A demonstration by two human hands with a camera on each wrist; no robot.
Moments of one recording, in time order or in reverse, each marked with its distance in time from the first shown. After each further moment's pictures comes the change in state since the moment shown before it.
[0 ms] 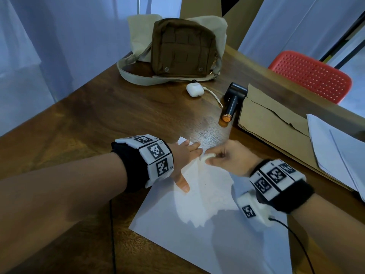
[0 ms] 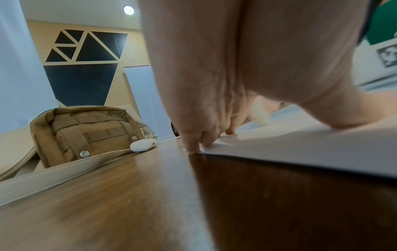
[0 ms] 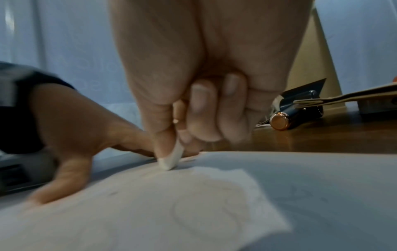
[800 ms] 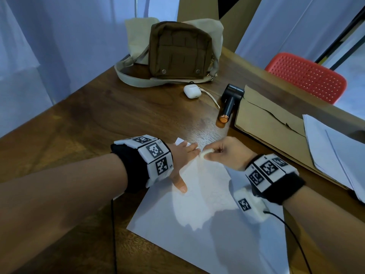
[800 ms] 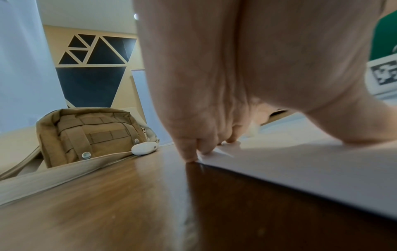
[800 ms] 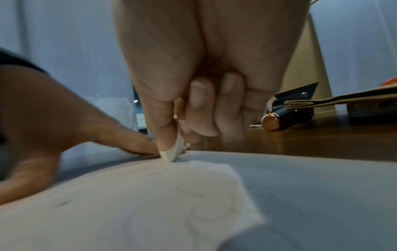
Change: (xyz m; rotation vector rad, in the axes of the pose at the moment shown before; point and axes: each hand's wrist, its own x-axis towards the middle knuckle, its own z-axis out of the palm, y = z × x) left_hand 0.001 0.001 -0.002 0.046 -0.015 -0.001; right_hand 0.007 0.006 -0.002 0.072 0.047 0.032
